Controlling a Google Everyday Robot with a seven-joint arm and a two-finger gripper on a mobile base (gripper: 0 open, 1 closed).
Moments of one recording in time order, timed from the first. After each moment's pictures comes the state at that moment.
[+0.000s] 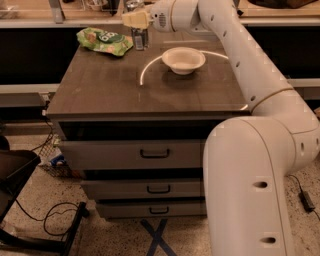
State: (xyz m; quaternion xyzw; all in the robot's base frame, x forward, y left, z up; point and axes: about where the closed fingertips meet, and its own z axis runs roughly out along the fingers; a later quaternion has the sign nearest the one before) arm 0.838 0.060 0.992 -0.38 0.64 0.35 0.56
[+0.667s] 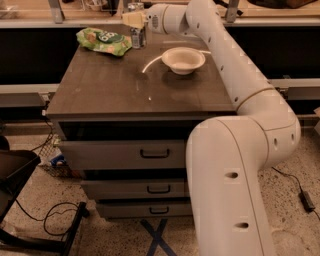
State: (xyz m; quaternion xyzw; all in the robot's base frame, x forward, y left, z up) arm 0.896 0.064 0.971 -0.30 0.68 0.33 0.58
